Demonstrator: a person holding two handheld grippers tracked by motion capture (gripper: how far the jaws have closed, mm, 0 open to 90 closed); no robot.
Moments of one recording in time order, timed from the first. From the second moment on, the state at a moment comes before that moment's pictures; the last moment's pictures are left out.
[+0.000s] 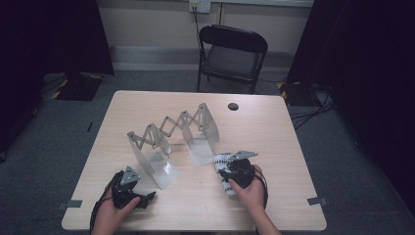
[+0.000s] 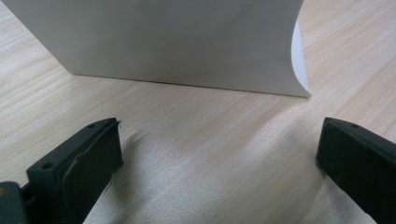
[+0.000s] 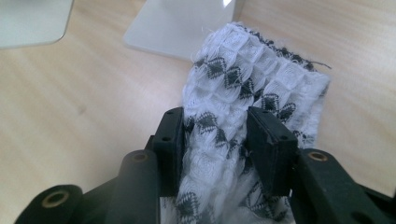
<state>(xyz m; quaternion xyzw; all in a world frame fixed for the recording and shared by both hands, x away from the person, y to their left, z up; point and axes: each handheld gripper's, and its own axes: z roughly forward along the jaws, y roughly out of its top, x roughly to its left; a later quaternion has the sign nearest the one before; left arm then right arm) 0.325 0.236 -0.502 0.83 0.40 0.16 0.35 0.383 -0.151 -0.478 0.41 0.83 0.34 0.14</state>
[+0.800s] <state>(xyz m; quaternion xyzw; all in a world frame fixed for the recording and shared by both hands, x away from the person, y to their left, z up) 0.325 0.235 -0.502 0.83 0.40 0.17 0.35 0.343 -0.193 -0.477 0.41 0.84 0.34 0.14</state>
